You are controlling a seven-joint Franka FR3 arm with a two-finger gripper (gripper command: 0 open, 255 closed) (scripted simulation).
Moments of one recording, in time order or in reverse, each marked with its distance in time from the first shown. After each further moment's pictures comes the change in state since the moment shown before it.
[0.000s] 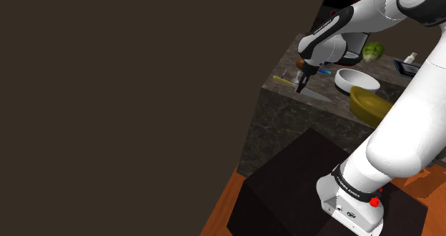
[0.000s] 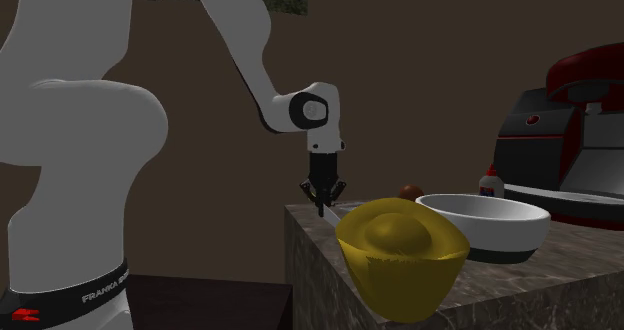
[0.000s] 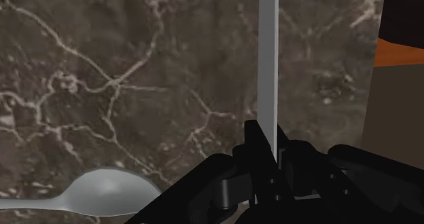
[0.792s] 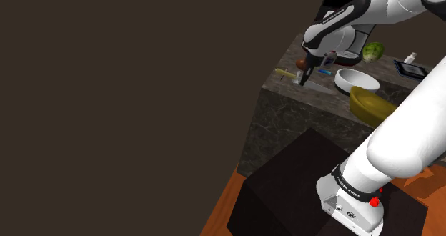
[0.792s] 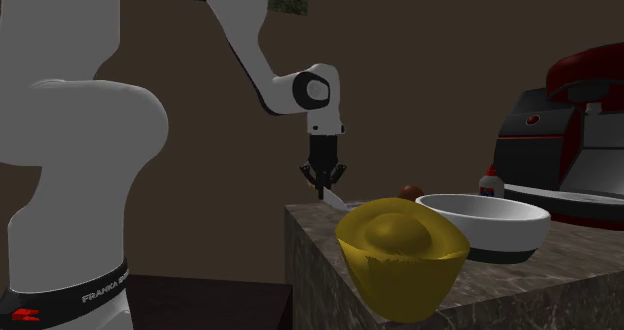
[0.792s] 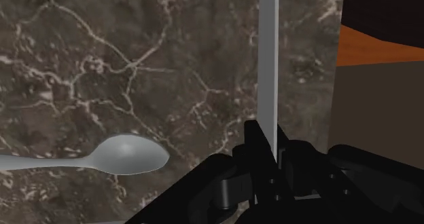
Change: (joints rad) arm 0.014 -0.107 -0.019 0.031 -0.104 -0.114 0.076
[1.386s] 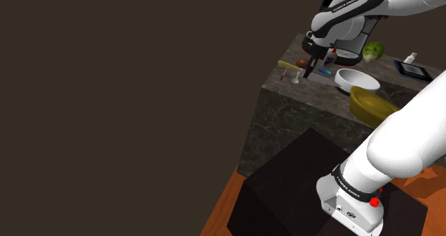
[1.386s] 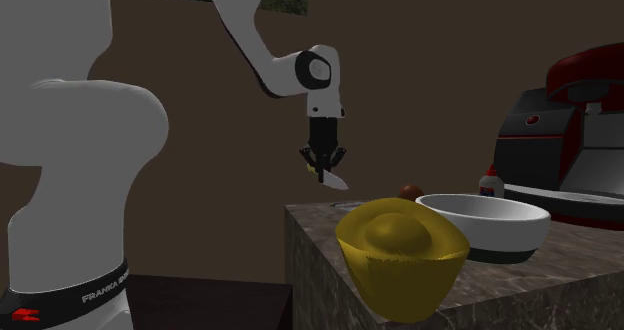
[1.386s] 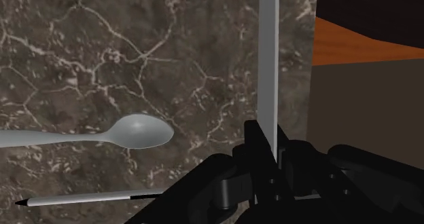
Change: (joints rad) arm 0.001 -0.093 0.002 0.044 -0.074 -0.118 0.054
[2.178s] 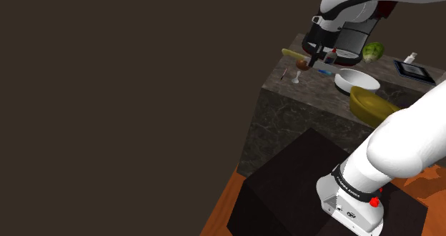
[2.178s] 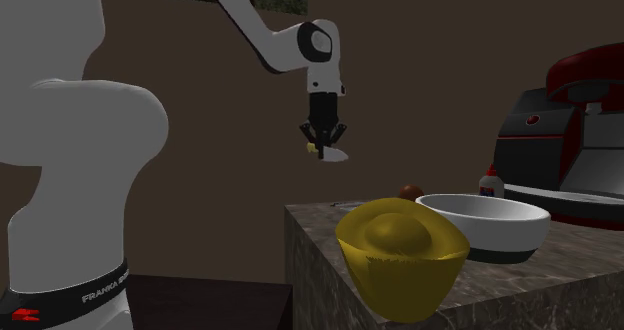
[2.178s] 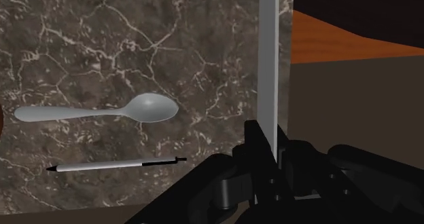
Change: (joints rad) arm -0.001 -0.086 0.019 0.095 -0.053 -0.167 0.044
